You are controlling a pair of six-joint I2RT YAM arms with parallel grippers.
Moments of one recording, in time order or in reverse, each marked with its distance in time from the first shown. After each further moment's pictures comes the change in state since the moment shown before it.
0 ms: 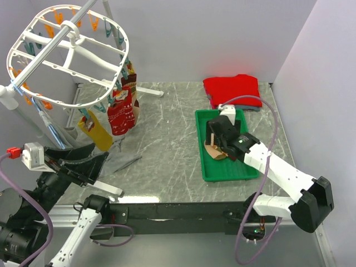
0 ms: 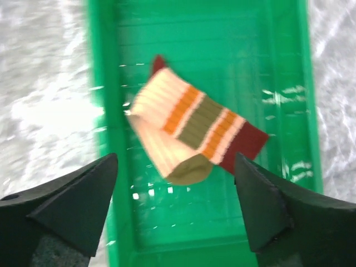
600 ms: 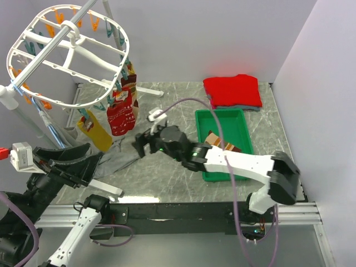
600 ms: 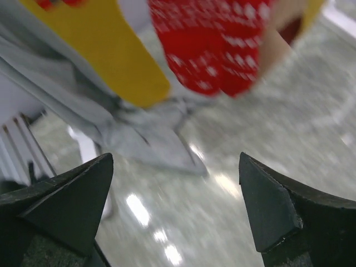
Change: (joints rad) left arm -0.023 0.050 0.122 -0.065 -0.027 -0.023; right arm 0.515 0.315 0.226 0.658 -0.279 -0.178
